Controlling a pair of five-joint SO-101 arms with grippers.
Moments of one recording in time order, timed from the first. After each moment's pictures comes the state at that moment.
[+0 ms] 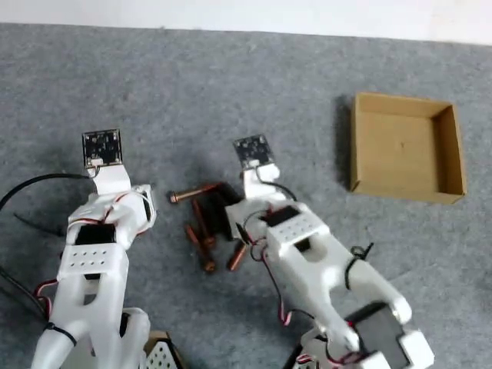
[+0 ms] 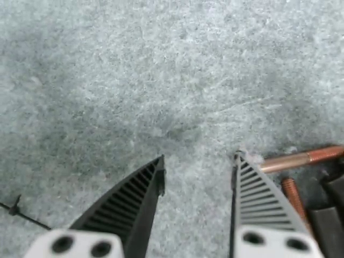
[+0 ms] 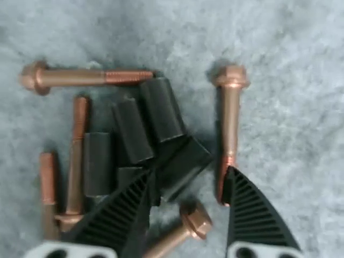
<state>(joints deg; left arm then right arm) -11.1 -43.3 68.7 31.7 9.3 -35.6 -10.5 49.5 28.1 -7.1</state>
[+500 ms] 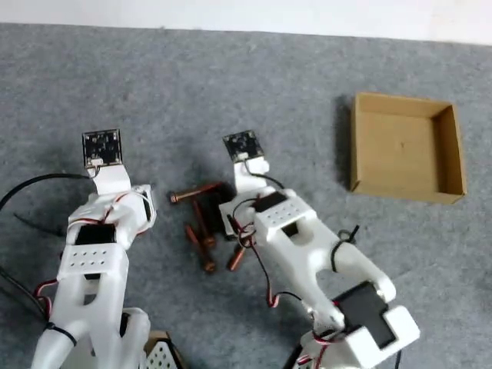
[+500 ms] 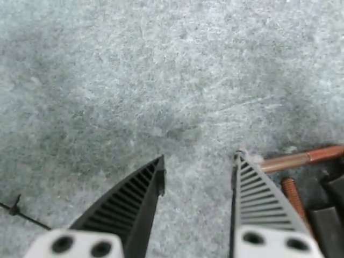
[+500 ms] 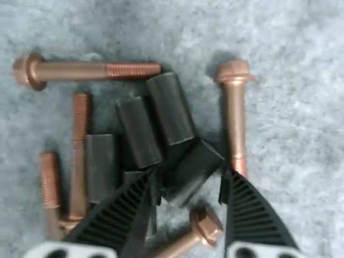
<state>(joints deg) -11.1 -43.3 68.7 31.7 9.3 -35.7 0.8 41.5 34.3 -7.2</state>
